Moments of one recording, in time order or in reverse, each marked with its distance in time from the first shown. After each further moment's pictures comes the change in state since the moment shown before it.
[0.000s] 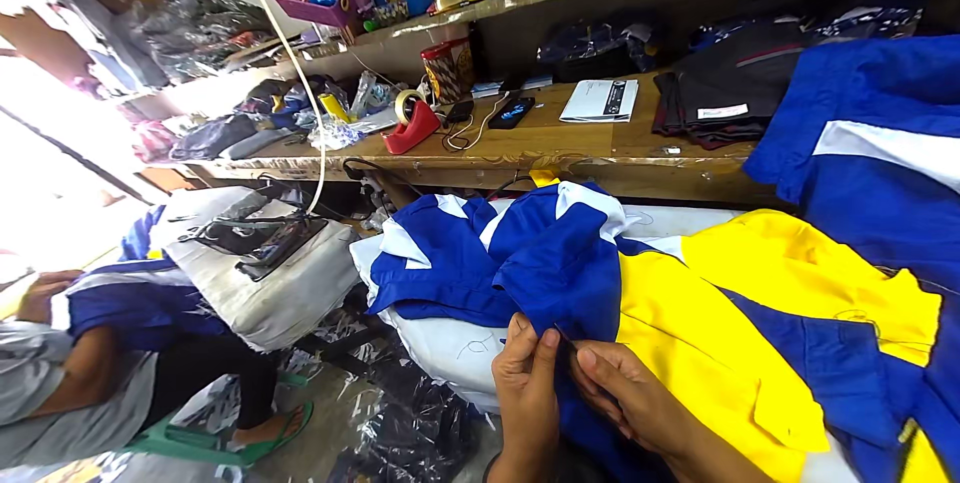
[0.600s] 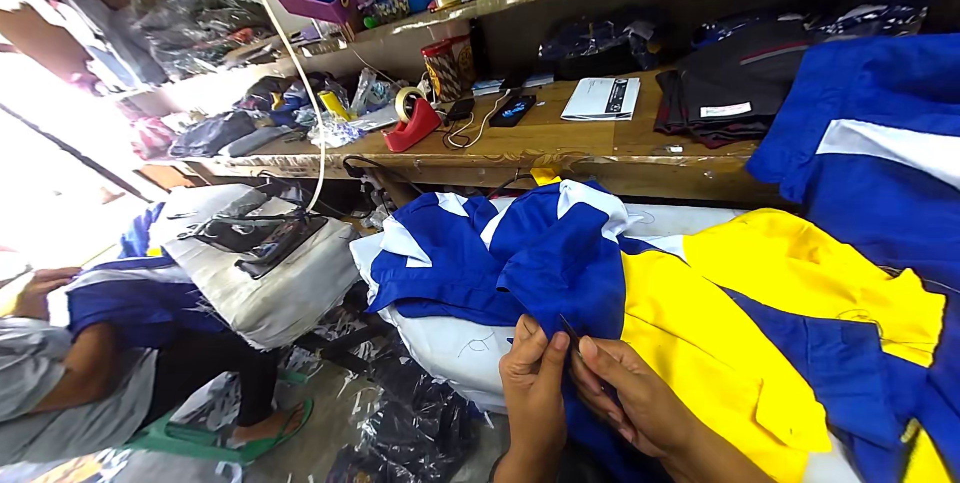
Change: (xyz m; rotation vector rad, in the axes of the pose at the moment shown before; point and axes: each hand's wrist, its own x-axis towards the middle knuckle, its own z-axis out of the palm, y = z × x) left_hand -0.004 -0.004 0.004 -0.066 0.001 -0.028; right_hand 0.001 -0.004 0.007 0.186 0.042 0.079
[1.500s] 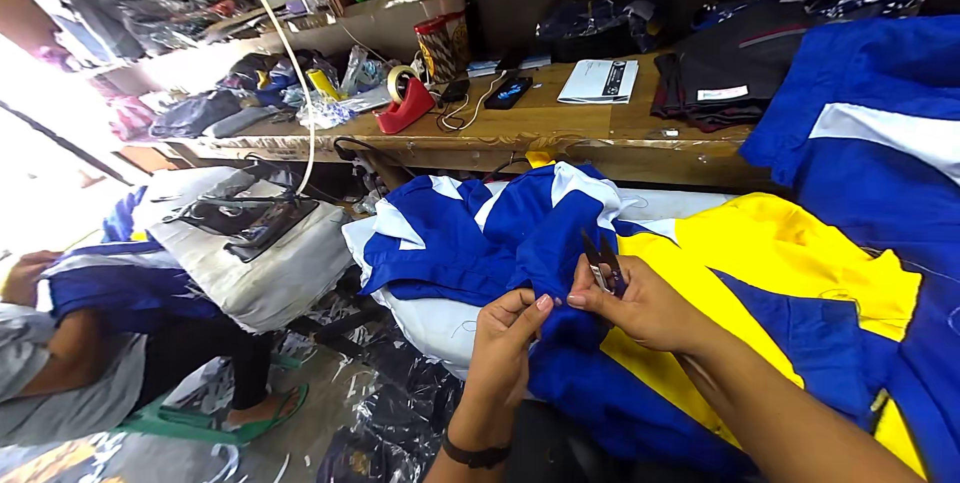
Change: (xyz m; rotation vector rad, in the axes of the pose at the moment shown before) left_hand 0.029 0.033 -0.017 -0.079 -0.145 -0.374; right_hand 0.033 -0.054 -0.033 -0.618 -0.032 -0.191
